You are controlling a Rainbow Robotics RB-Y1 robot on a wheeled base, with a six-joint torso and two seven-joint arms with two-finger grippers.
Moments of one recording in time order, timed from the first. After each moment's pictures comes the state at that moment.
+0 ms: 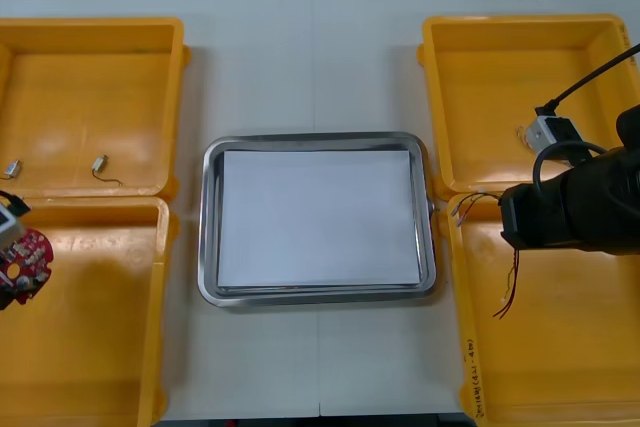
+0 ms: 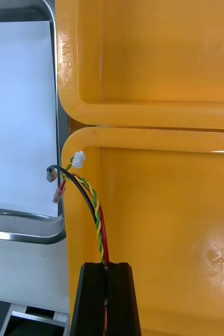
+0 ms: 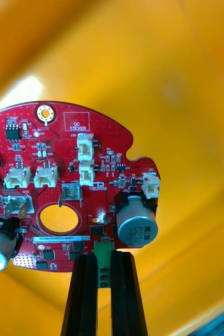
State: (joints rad) right arm -0.26 -0.60 -0.01 -2.36 -0.80 1.92 1.02; left arm 0.10 0.60 0.51 -2.24 0.89 1.91 -2.16
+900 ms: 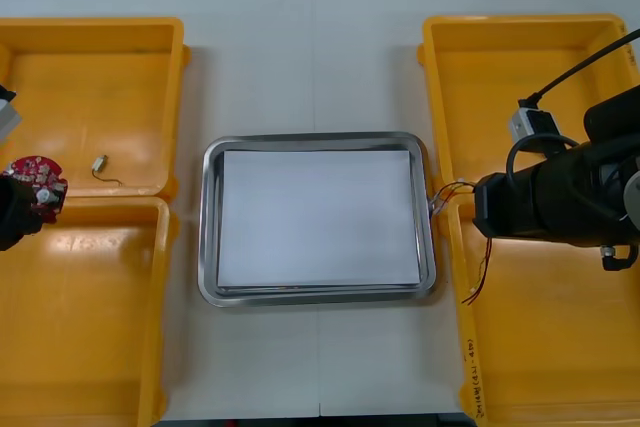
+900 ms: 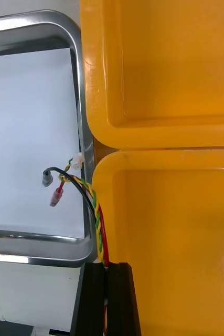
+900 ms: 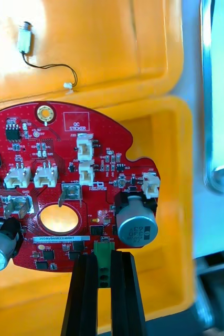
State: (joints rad) right arm -0.30 -0.51 0.04 -2.35 -0.69 1.92 0.97; left arm -0.17 0.92 0.30 -2.30 1.16 1.91 -1.18
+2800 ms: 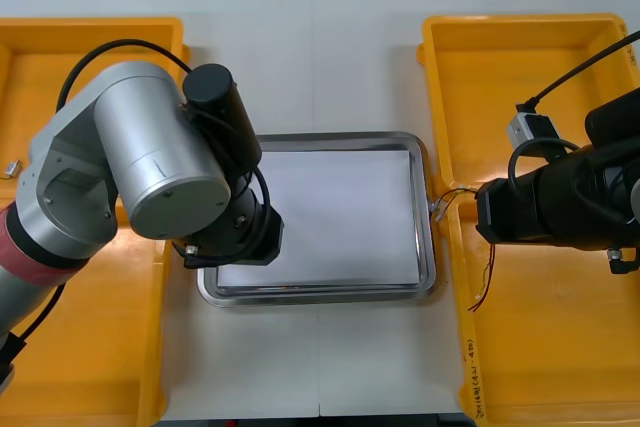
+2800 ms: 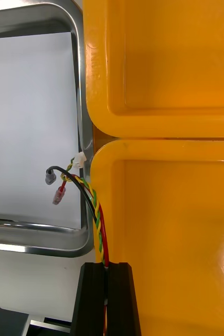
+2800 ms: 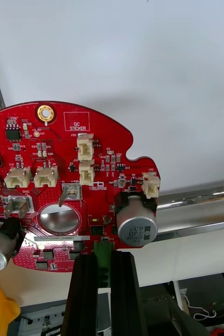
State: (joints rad) right arm -0.30 -0.54 0.05 -2.35 -0.74 1.92 0.97; left arm -0.64 0.56 -0.59 -2.08 0.78 1.91 -0.58
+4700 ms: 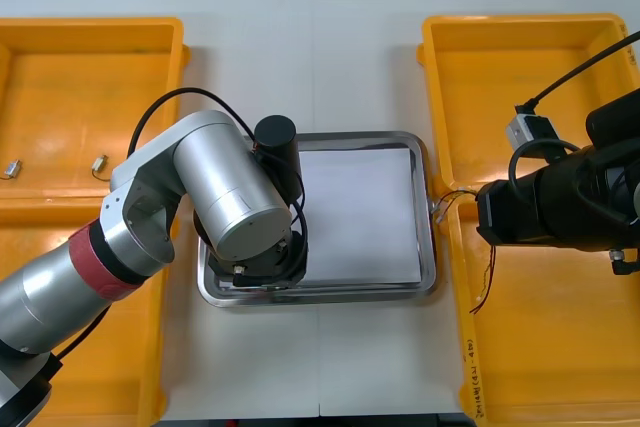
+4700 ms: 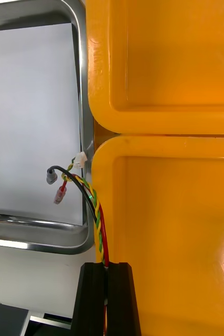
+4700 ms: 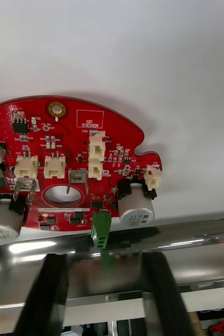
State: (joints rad) right arm -0.30 -0.55 0.05 -2.35 -0.76 1.92 0.97; left arm -0.64 0.46 -0.72 -1.88 0.67 1.82 -0.60
